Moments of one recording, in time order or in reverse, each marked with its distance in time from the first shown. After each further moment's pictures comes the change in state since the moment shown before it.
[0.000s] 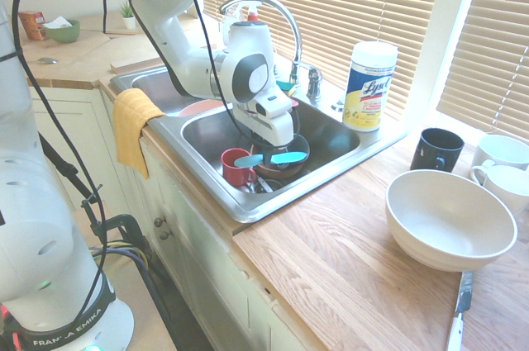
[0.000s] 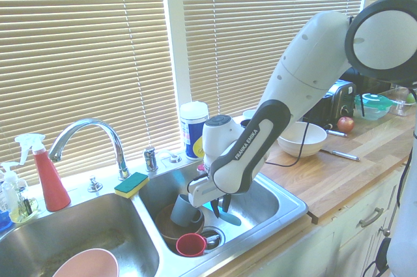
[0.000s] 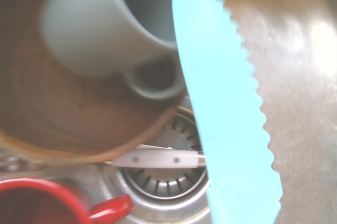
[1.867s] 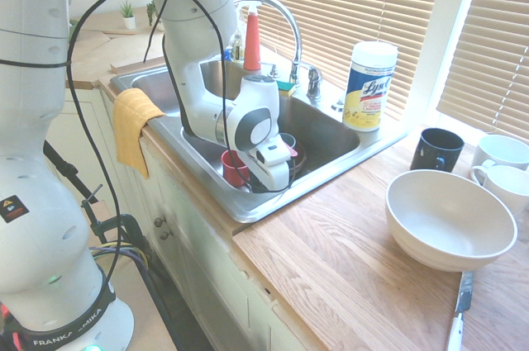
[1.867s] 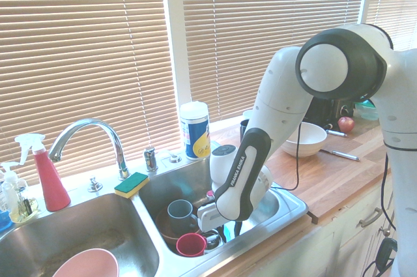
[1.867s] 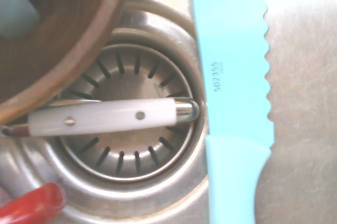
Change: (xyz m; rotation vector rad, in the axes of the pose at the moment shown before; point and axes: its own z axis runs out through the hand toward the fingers) arm -0.006 0.019 0.085 -0.059 -0.064 0.069
